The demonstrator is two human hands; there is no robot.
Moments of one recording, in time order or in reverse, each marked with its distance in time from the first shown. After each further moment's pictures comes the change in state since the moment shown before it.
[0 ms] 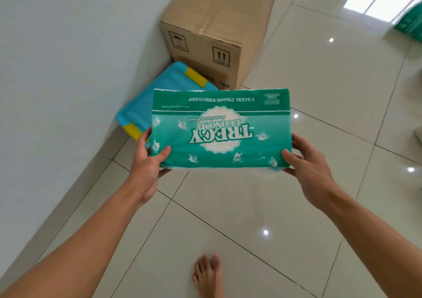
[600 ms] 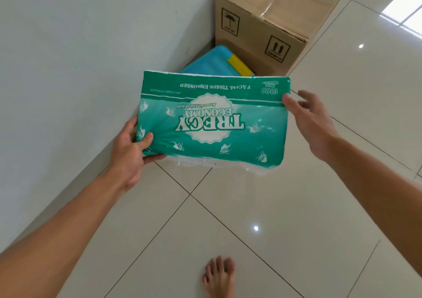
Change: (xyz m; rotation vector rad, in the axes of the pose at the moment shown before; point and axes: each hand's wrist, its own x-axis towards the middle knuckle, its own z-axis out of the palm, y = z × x) left_hand 0.056 0.018 -0.118 -0.024 0.173 0.009; right_hand 0.101 -0.062 0.140 -0.401 -0.025 -0.079
